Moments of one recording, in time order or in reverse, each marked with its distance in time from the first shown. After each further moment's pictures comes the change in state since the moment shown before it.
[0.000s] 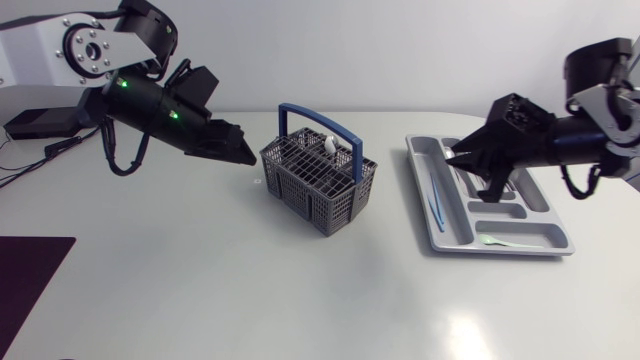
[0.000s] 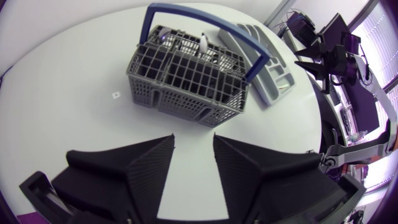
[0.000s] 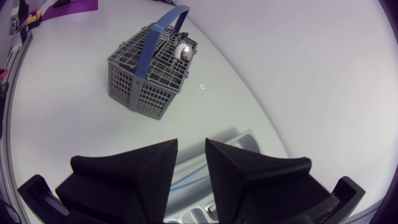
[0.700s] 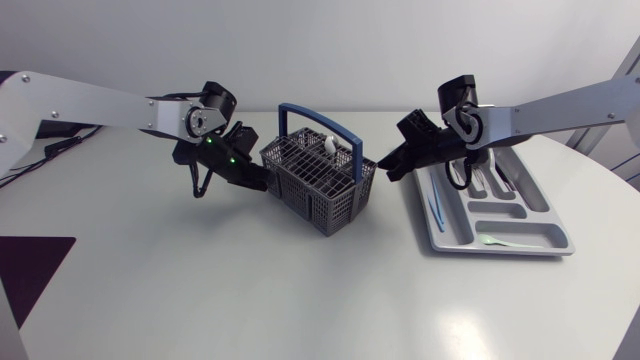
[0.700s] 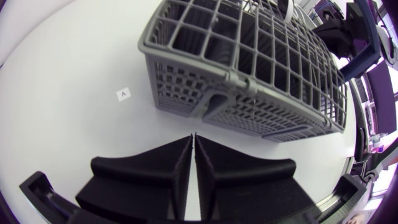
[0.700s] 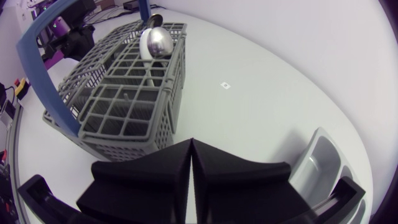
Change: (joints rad) left arm -0.005 0.441 0.090 0.277 -0.128 0.042; right arm 0.166 0.593 0.335 0.179 -0.038 0.461
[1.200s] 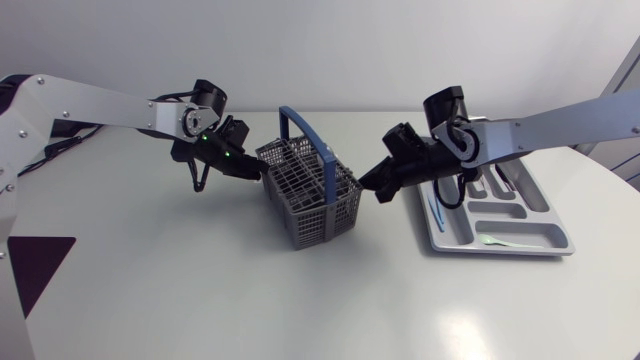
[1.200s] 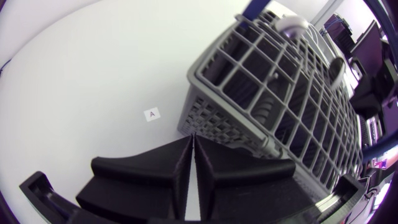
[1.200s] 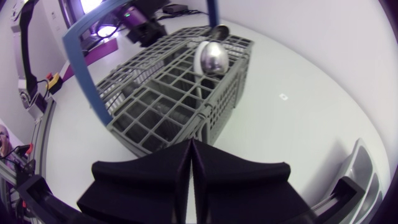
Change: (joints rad) left arm 0.064 0.061 0.048 0.087 -0.004 -0.023; right arm 0.116 -0.139 -0.196 0.011 -0.138 0.016
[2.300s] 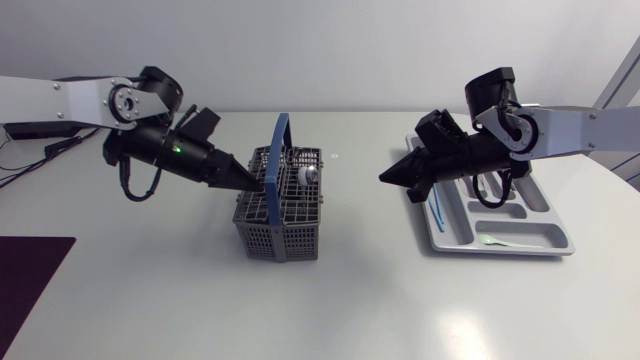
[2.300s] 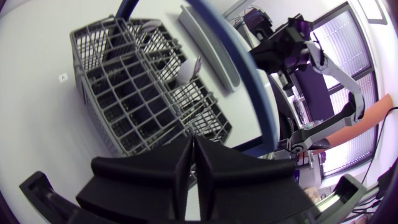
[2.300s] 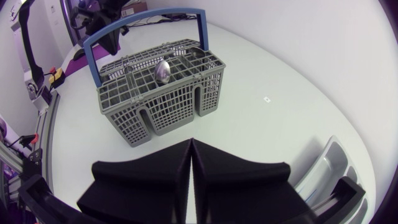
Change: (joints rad) left arm 0.040 -0.340 -0.232 -0.319 0.552 0.141; right arm -0.094 -0.209 -0.077 -0.125 0.002 -0.097
